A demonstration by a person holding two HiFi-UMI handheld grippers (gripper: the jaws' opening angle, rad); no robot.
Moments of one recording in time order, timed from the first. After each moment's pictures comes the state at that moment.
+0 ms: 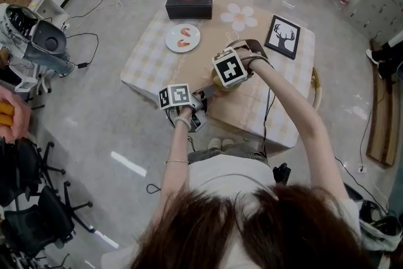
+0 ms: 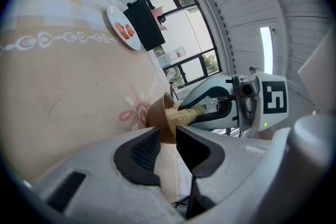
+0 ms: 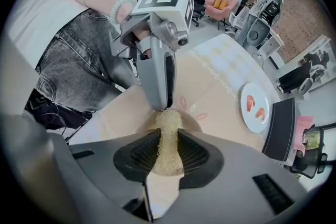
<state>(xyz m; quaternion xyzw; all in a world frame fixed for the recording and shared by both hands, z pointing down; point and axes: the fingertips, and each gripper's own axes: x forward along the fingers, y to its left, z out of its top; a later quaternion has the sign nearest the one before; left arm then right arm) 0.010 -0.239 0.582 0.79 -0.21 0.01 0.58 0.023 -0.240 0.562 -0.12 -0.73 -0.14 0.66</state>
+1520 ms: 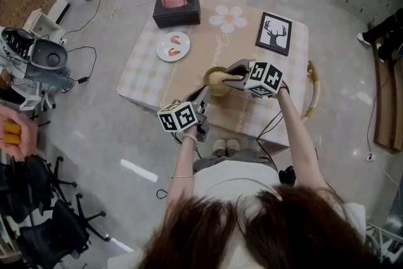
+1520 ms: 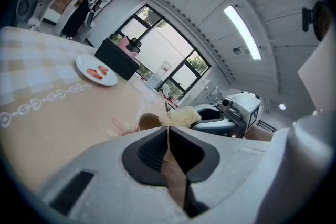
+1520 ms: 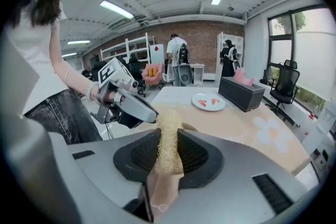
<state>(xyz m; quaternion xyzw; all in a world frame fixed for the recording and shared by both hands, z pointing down) 0.017 -0.244 0.540 0.87 -0.30 0.00 0.39 0.069 -0.244 0.517 0.18 -0.93 0.07 0.32</state>
